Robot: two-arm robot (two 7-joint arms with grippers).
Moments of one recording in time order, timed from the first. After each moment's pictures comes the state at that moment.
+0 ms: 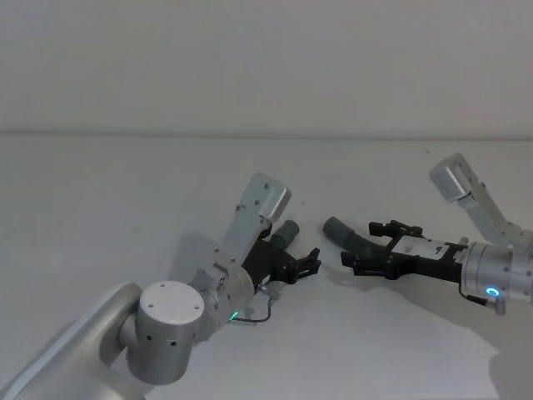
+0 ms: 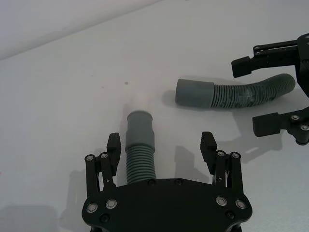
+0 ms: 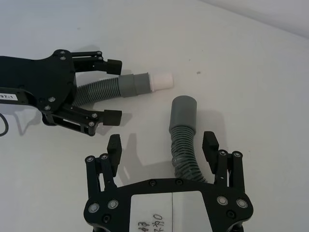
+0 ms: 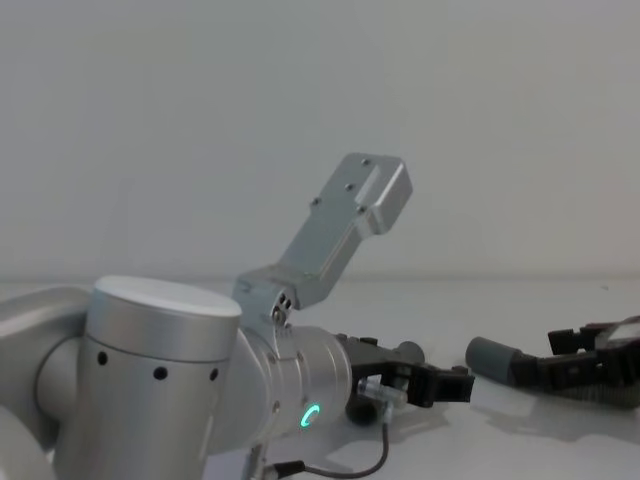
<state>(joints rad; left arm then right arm) -0.36 0.10 0.59 -1.40 -0.18 0.36 -0.10 0.46 0.56 -0.46 -1.26 0.45 0.27 0.74</state>
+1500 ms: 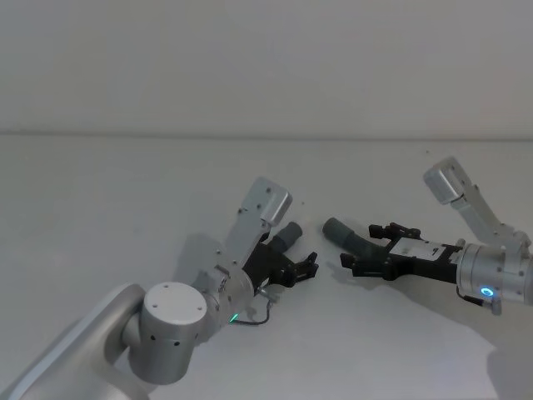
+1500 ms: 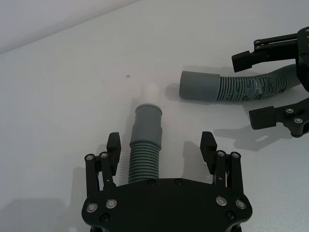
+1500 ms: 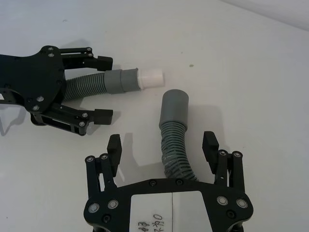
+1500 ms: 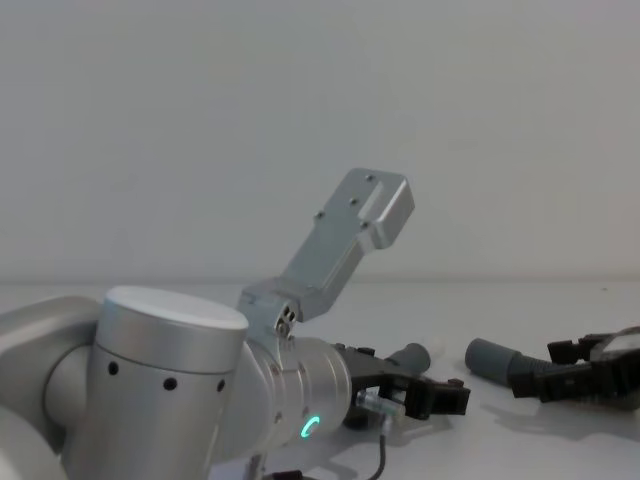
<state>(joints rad) -0.37 0.08 0.58 -1.37 -0.15 0.36 -0.12 0.49 0.55 -0.50 -1.21 0.46 0.25 0.71</state>
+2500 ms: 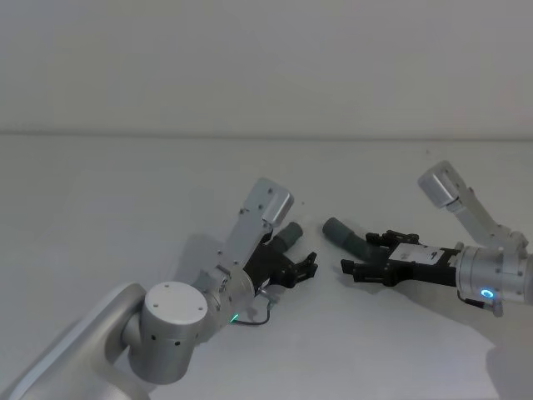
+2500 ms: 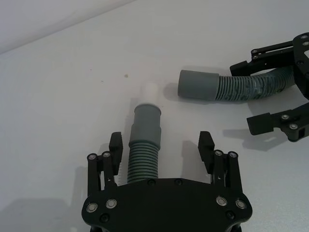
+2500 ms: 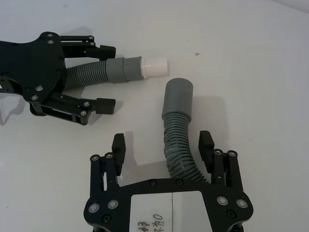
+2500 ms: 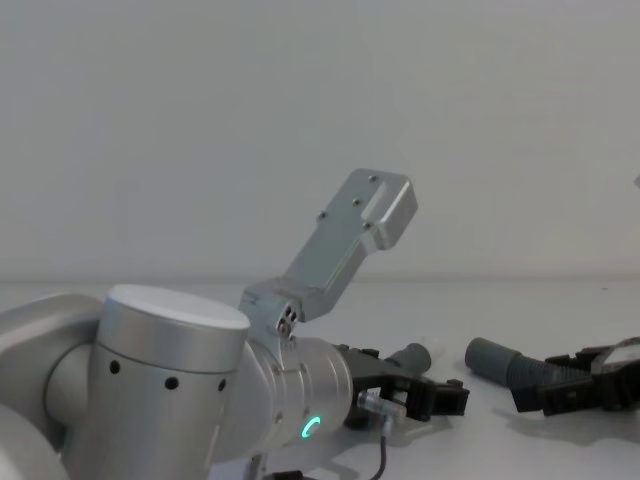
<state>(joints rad) -0.37 0.08 0.58 -1.37 -0.14 0.37 -0.12 0.51 0.56 -0.54 -1.20 0.46 0.28 0.72</state>
